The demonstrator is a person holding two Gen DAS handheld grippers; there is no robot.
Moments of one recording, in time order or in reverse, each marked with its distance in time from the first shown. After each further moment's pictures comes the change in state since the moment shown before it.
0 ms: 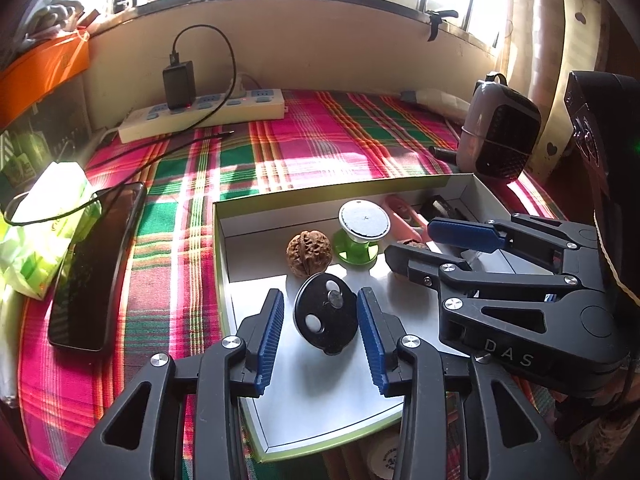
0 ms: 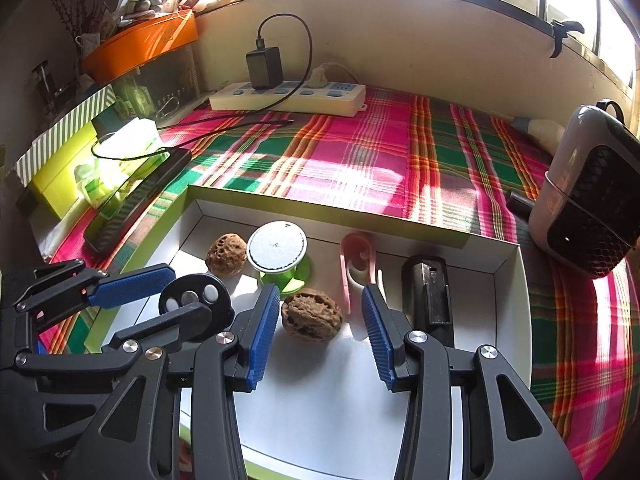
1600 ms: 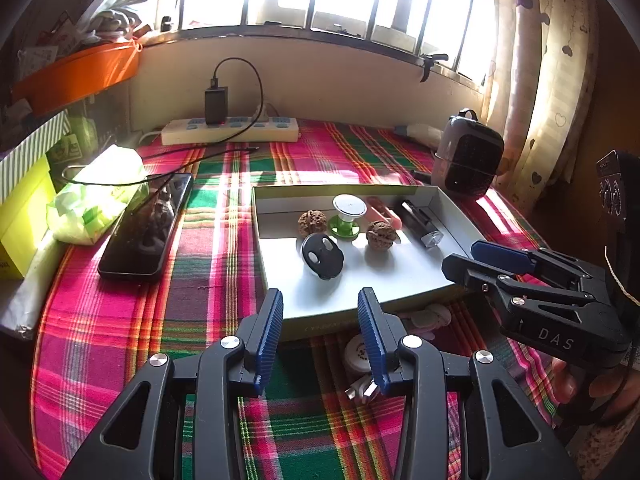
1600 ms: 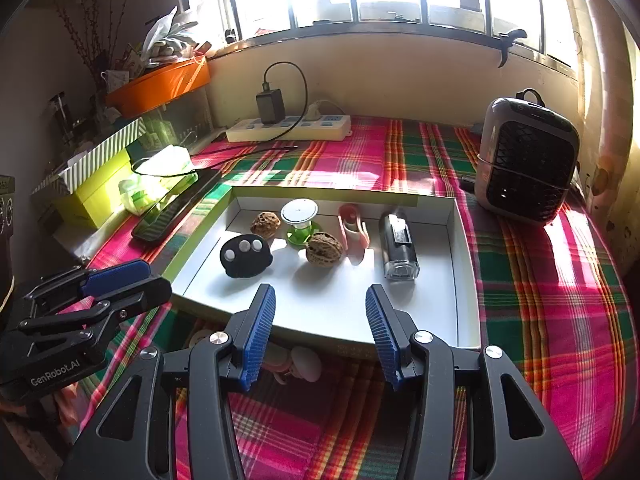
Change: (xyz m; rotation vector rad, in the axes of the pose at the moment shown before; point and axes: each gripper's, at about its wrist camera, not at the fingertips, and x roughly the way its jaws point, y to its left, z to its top) left arm -0.079 -0.001 -0.050 -0.064 -0.117 -0.006; right arm -0.081 0.008 -0.058 0.067 -0.130 -0.010
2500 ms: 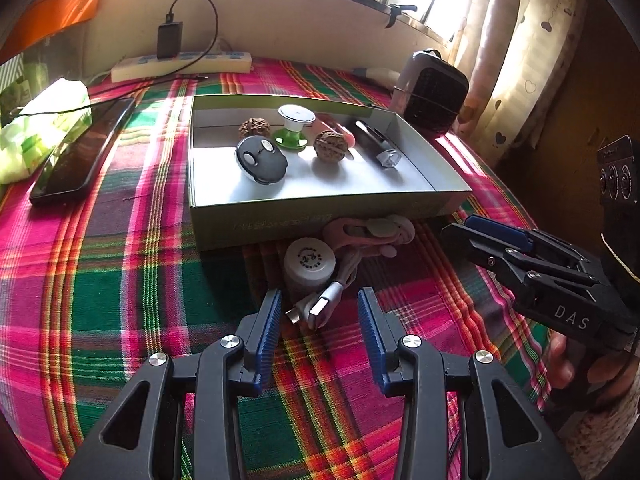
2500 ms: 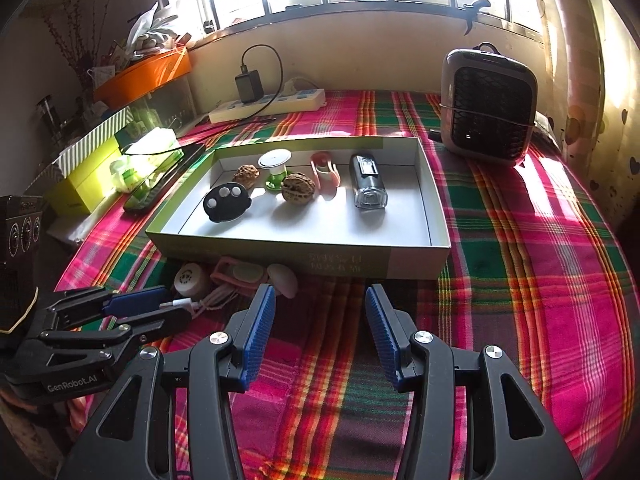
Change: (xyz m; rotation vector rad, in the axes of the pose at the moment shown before) left arm 0.024 -0.016 -0.044 -0.003 0.158 -0.177; right arm -0.017 -0.011 -0.044 0.075 0.040 -0.036
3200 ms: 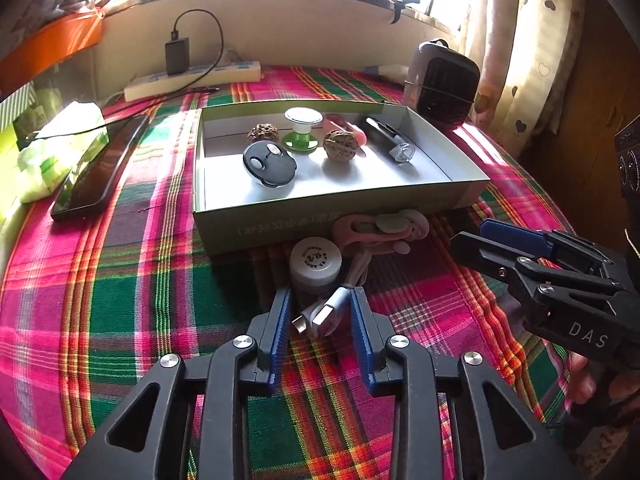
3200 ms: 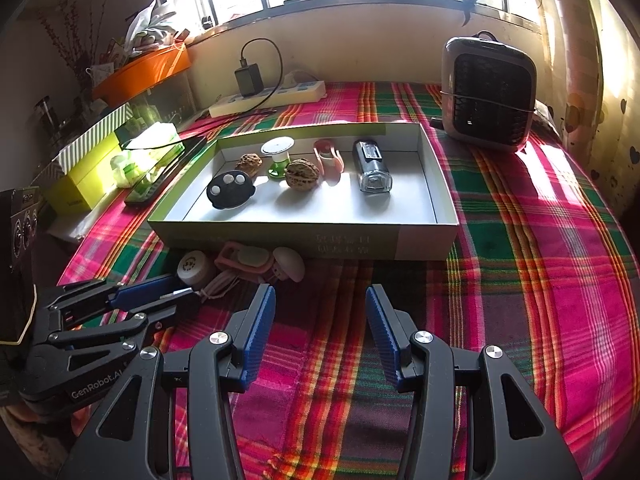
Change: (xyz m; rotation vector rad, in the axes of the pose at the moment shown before) left arm 0.001 -0.011 -0.003 0.051 -0.005 0.124; right arm 0.001 0.005 -0.009 0.018 0.013 0.002
